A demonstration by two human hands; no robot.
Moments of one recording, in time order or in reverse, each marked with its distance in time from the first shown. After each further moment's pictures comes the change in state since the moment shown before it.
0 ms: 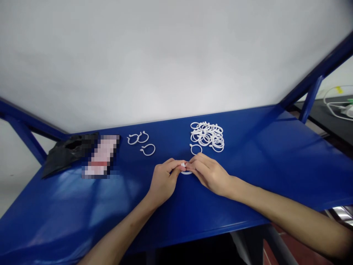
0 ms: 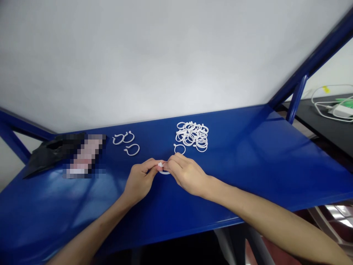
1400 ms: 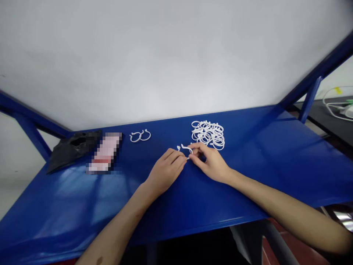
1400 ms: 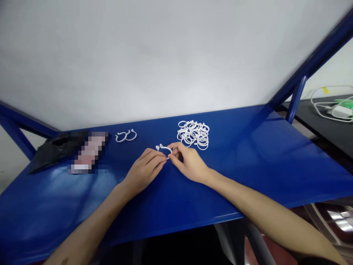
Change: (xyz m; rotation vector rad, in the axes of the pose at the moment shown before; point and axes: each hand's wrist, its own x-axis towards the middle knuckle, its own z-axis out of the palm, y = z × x) left_hand 0.016 -0.004 -0.011 0.530 0.055 0.726; right_hand 0.008 0.014 0.003 0.377 0.021 0.408
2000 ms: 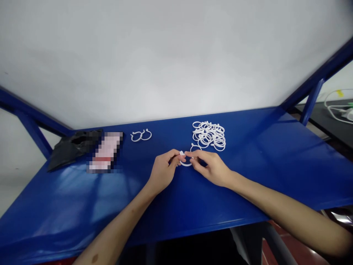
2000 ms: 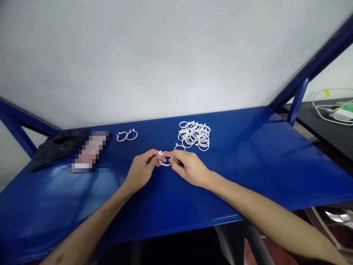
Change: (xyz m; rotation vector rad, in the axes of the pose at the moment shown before) left_hand 0.000 0.001 0.002 -0.630 -0.047 -0.806; right_hand -0.004 -0.004 -0.002 -0.034 -0.050 -0.152
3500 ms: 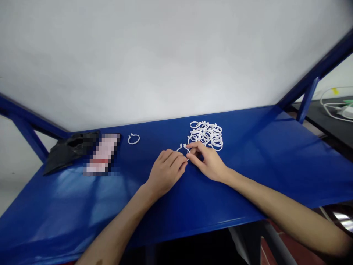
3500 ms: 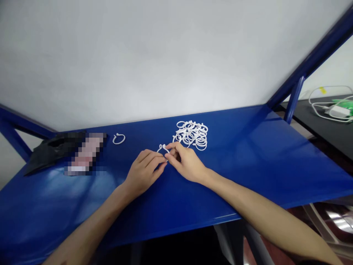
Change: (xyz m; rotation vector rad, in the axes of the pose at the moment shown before) left_hand 0.000 -0.001 0.001 0.706 0.119 0.699; right_hand 0.008 0.005 0.000 0.016 0.057 0.154
